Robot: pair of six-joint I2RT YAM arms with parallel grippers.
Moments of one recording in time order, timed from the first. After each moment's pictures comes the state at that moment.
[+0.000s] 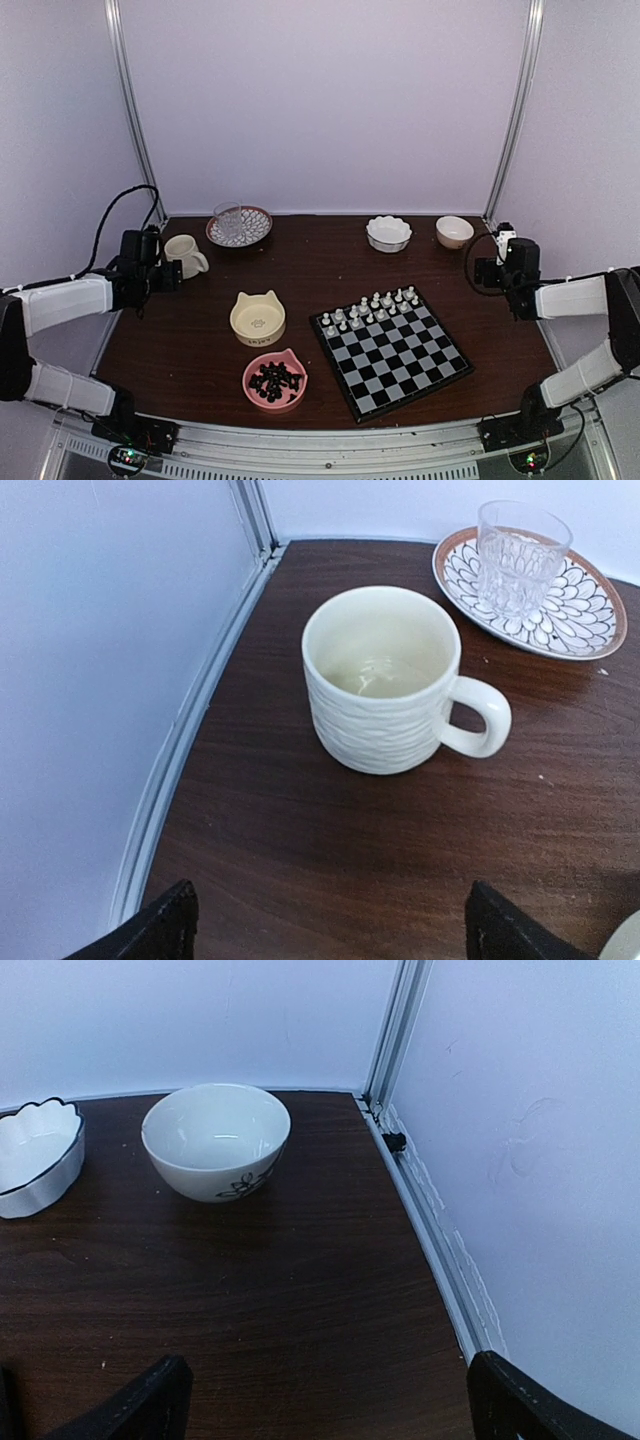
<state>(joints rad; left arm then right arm) -0.24 1.23 0.65 -0.11 -0.43 -0.19 0.09 1.34 0.50 0.44 0.34 -0.01</state>
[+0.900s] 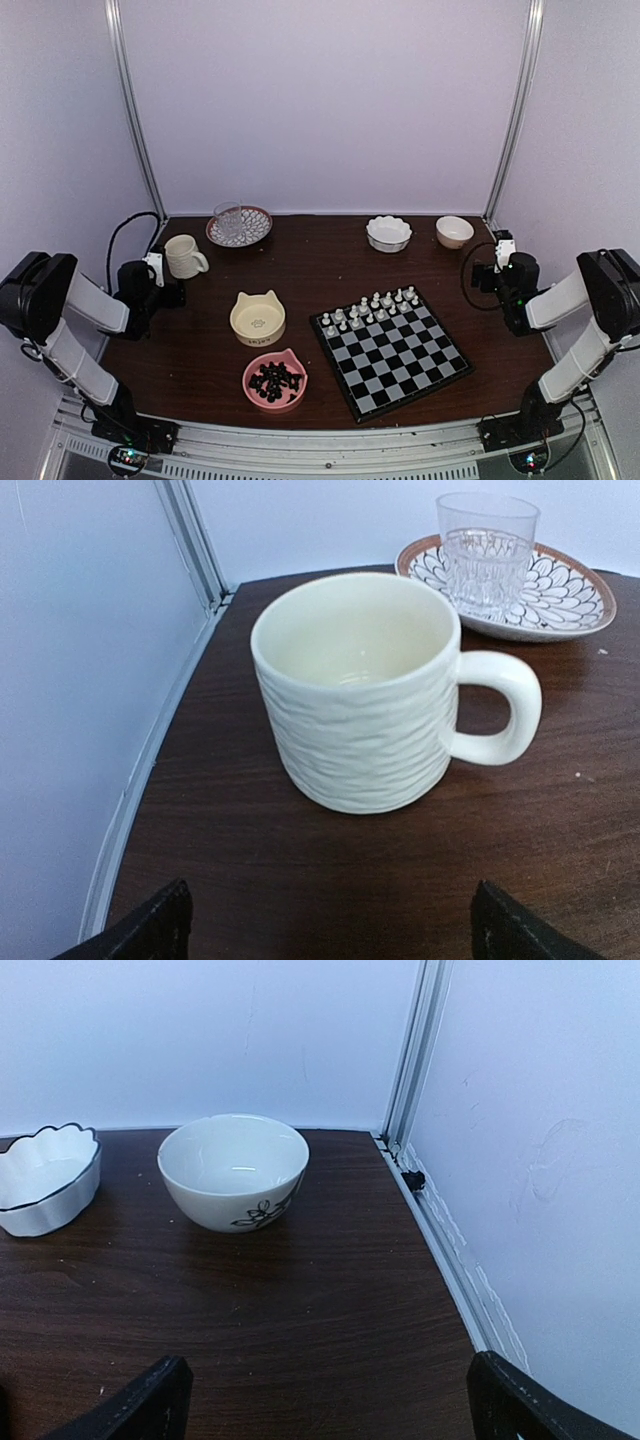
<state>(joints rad) -0.06 1.57 0.35 0.79 -0.16 0.09 0.05 1.55 0.37 0.93 0.24 -0.05</state>
